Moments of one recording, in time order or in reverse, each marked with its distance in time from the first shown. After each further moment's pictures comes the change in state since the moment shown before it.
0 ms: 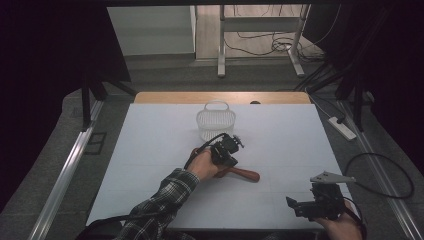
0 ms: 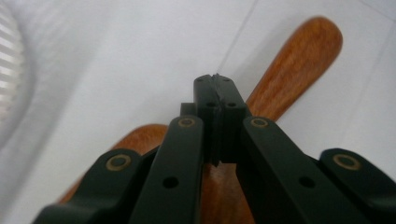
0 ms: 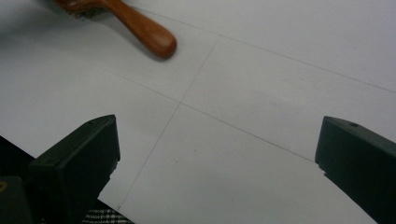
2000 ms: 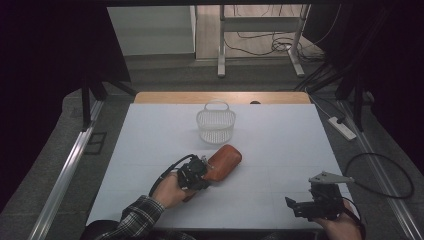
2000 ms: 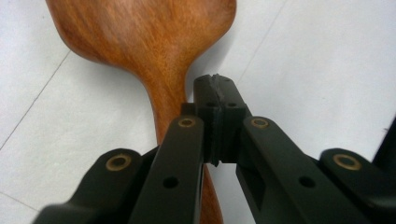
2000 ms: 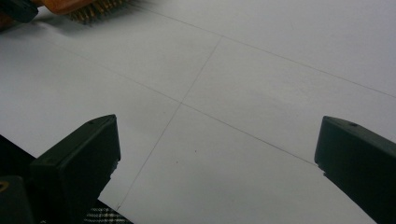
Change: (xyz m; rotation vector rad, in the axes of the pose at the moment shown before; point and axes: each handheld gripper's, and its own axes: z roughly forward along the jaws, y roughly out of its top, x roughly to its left) left arm -0.021 -0.103 -0.039 0.025 -0.045 -0.079; right arm 0.003 0.001 0.000 0.000 -0.006 -0.022
